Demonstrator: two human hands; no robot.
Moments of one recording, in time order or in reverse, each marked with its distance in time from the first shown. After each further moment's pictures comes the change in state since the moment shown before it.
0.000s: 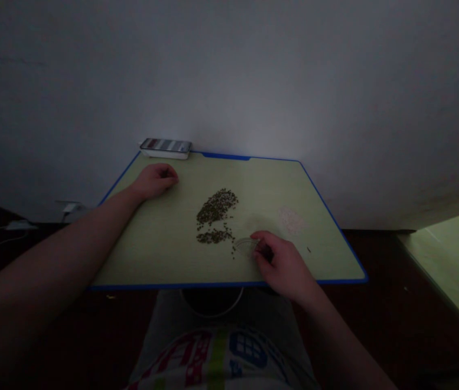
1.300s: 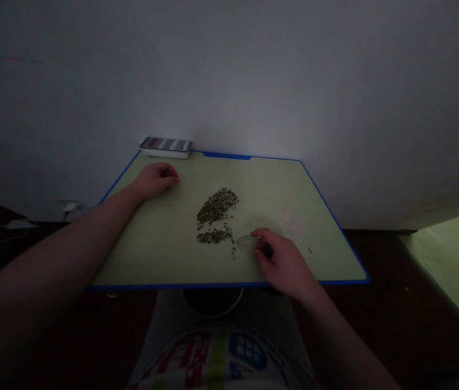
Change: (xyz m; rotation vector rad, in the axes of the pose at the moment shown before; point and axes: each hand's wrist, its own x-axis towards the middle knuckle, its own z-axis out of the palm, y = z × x) left_hand 0.000 0.003 -0.001 0.048 -0.003 -0.004; right_hand 0.005 0.000 -0.002 -0.036 0.014 -0.047
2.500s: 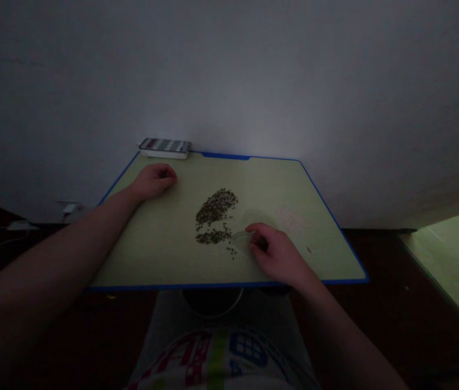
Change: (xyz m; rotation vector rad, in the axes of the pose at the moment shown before) left_hand -0.001 0.000 0.000 -0.042 -0.002 -0.009; right_hand 0.015 0.007 0.002 0.085 -0.052 -0.046
